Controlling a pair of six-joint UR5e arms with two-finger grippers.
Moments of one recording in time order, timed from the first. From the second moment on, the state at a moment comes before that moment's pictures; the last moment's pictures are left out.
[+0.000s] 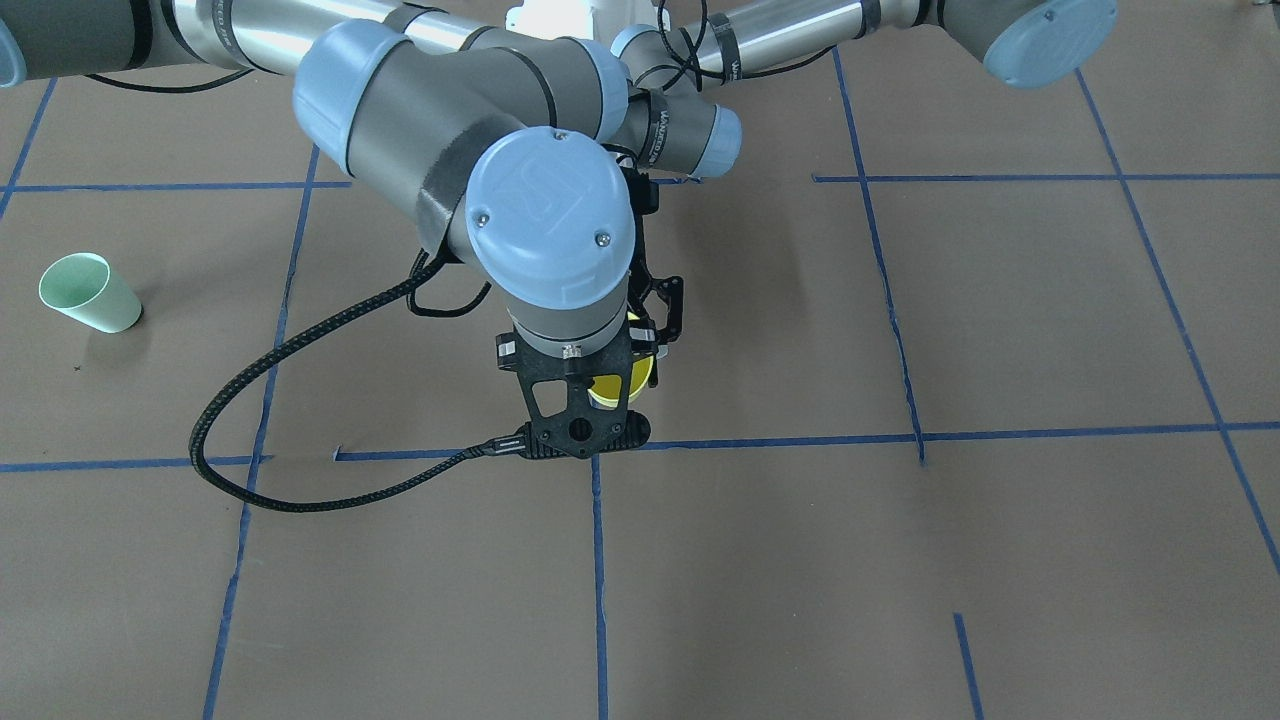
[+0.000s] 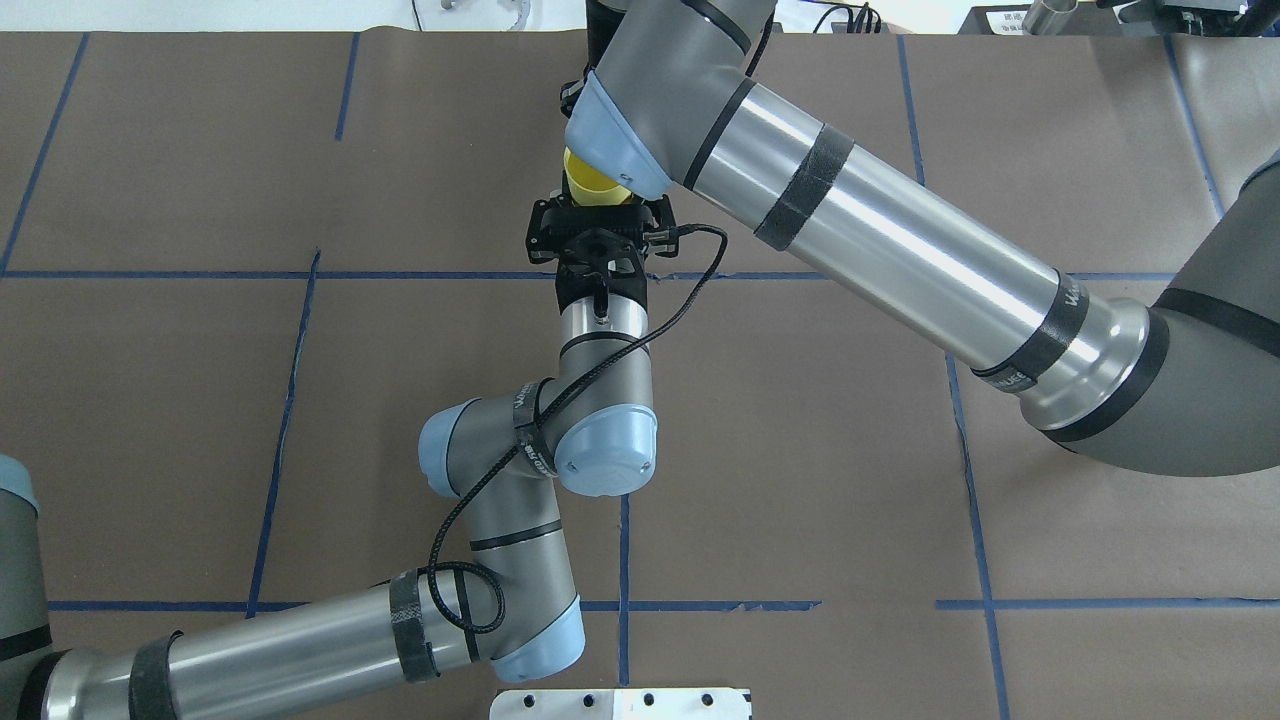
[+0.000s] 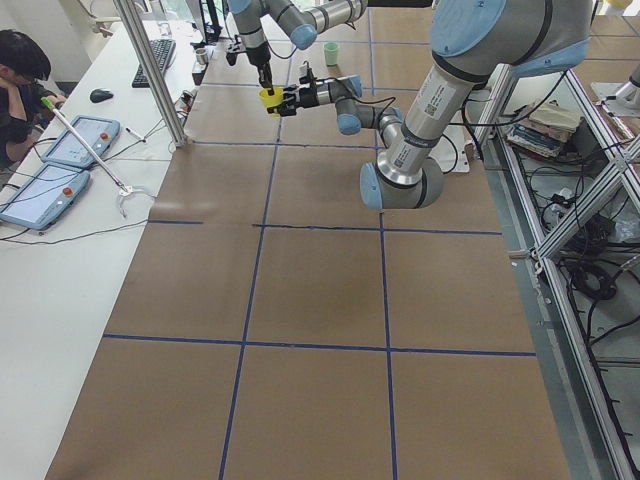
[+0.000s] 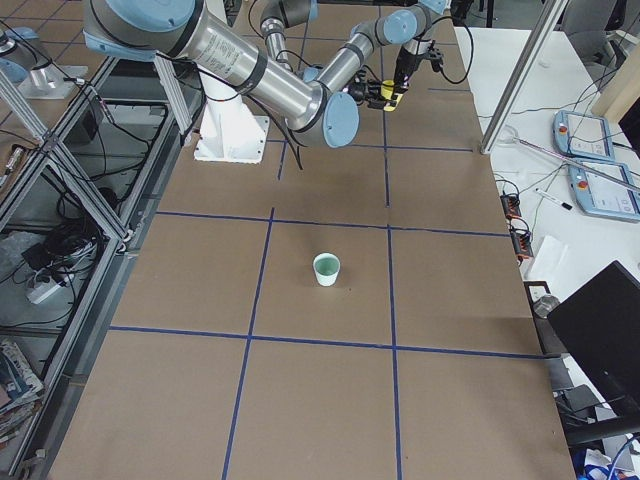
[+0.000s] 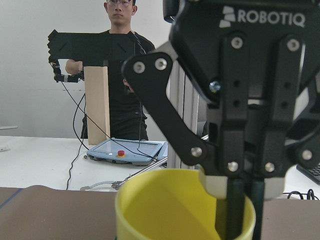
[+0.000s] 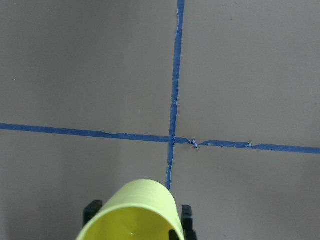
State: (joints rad) left arm -0.34 -2.41 -1.33 -2.15 -0.49 -1.18; right arm 0.83 -0.36 1.15 -1.90 2.25 0.78
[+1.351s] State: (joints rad) left arm -0.33 -2.36 -1.33 -2.15 -0.50 -1.17; right arm 0.99 -0.28 1.16 -1.90 2.42 0.85
